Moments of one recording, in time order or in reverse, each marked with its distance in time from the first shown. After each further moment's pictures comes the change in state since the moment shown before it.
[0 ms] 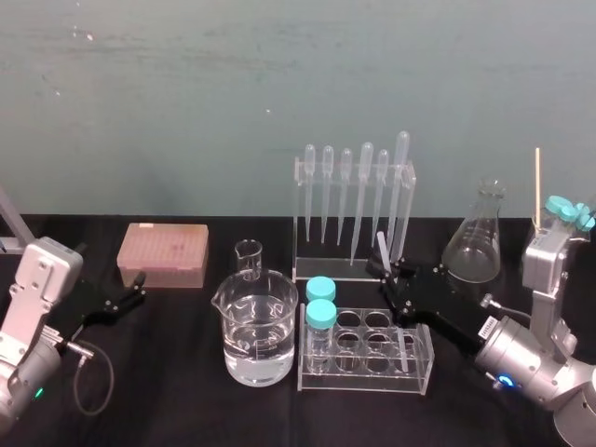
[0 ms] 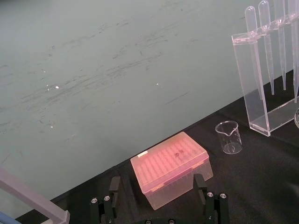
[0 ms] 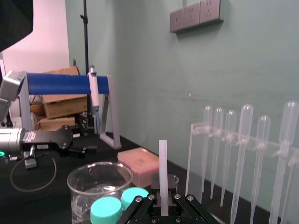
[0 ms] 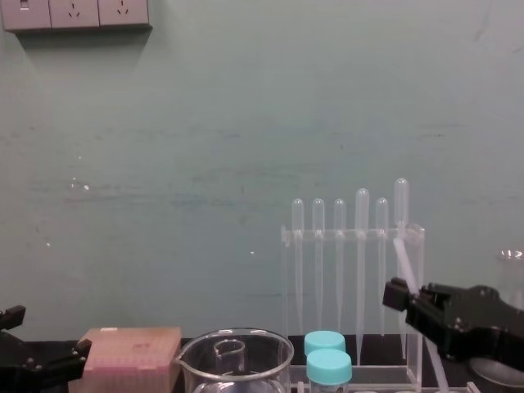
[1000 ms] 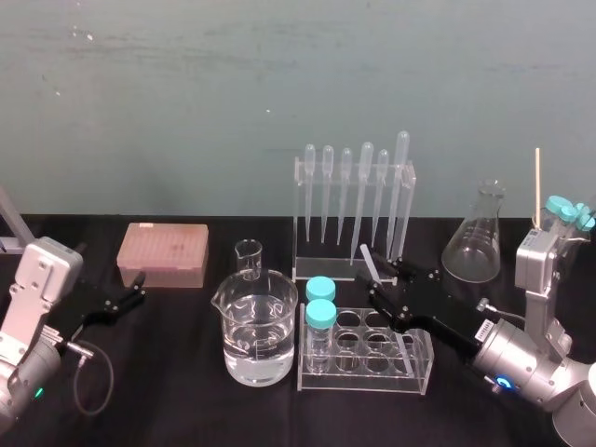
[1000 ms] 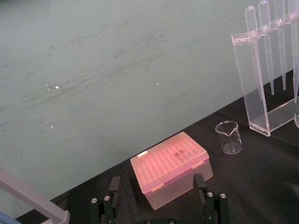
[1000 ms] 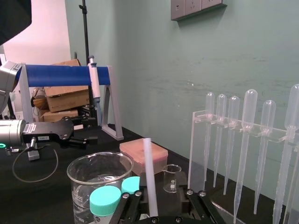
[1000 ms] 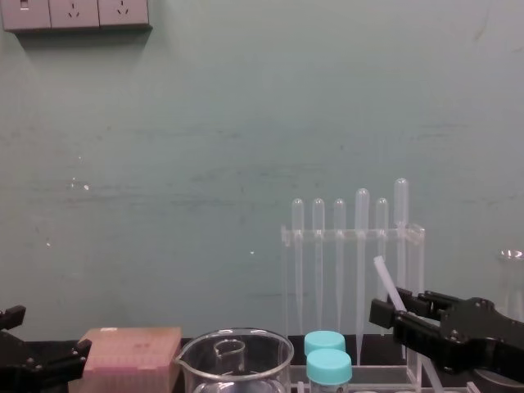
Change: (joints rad) left arm 0.000 0.000 0.000 0.000 0.000 0.000 0.000; right arm 0.020 0.001 -0.018 0.036 0.002 0.028 0.012
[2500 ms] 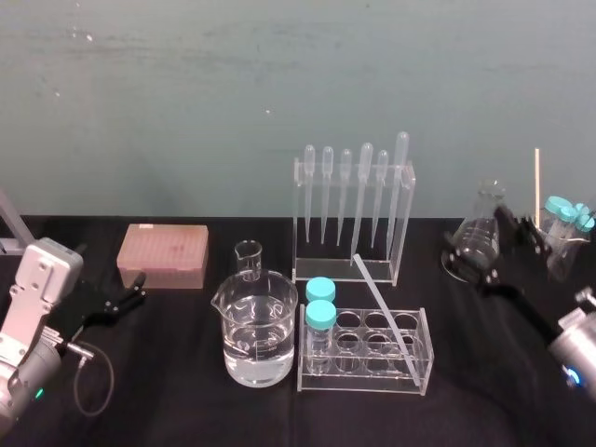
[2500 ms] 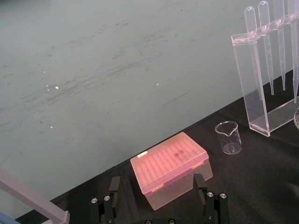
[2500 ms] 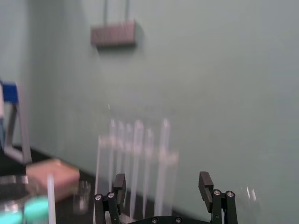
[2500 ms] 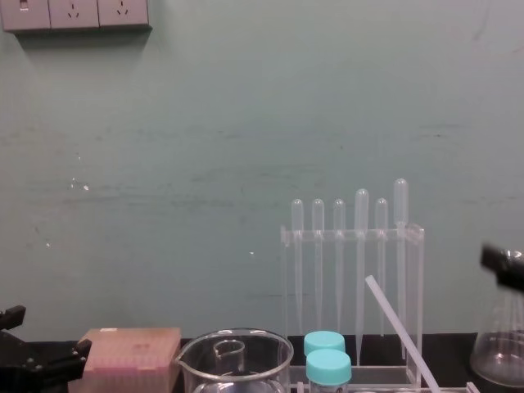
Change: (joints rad) left arm 0.000 0.000 0.000 0.000 0.000 0.000 0.000; right arm -0.191 0.030 0.216 -0.231 -0.138 -0.037 -0.326
